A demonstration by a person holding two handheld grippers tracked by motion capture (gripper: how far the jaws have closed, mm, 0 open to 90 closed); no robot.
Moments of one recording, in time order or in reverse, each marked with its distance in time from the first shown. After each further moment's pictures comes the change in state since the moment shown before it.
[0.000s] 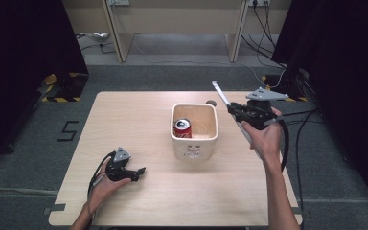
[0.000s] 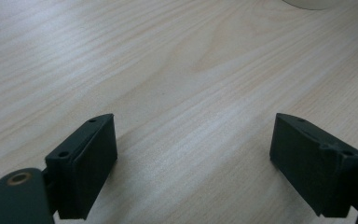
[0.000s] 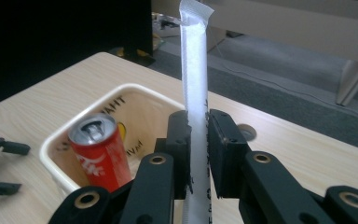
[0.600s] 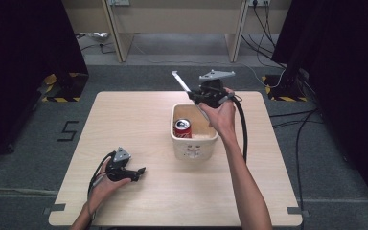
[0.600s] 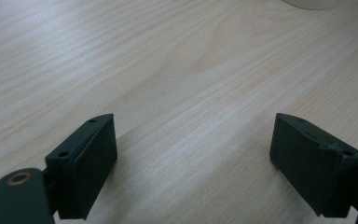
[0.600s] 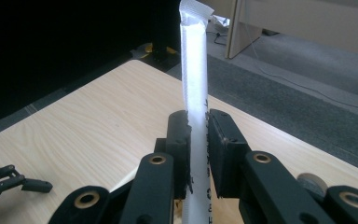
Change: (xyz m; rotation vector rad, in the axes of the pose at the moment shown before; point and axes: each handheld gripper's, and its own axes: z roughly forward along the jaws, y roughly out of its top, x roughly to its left) left arm 0.000 0.000 0.000 -0.001 0.001 -0.001; right arm 0.045 0.050 0.105 0.037 0.113 -0.031
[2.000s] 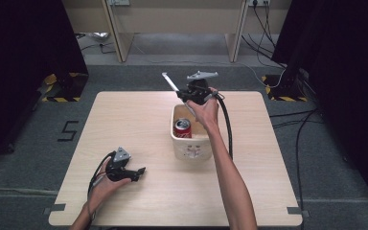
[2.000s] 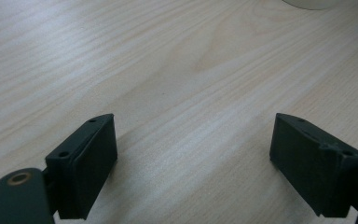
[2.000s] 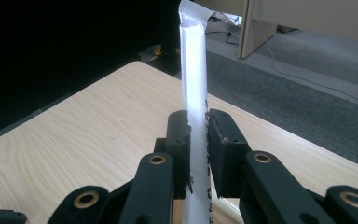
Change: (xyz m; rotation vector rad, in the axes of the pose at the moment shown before) left arm 0.000 0.000 0.000 -0.001 -0.001 -0.002; right arm -0.014 -0.011 0.071 -0.011 0.048 0.031
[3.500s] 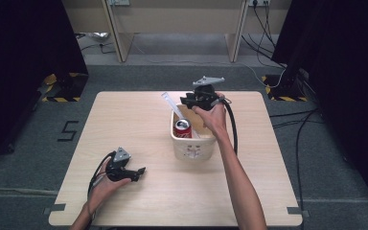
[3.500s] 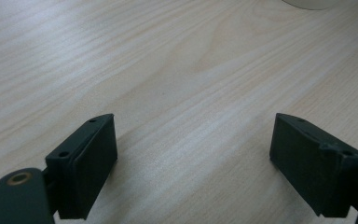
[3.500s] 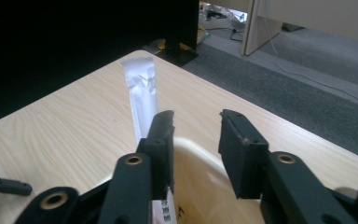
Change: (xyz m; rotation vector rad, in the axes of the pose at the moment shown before) left arm 0.000 0.000 0.000 0.003 -0.001 0.004; right arm -0.005 -0.018 -0.022 0.022 0.014 -0.031
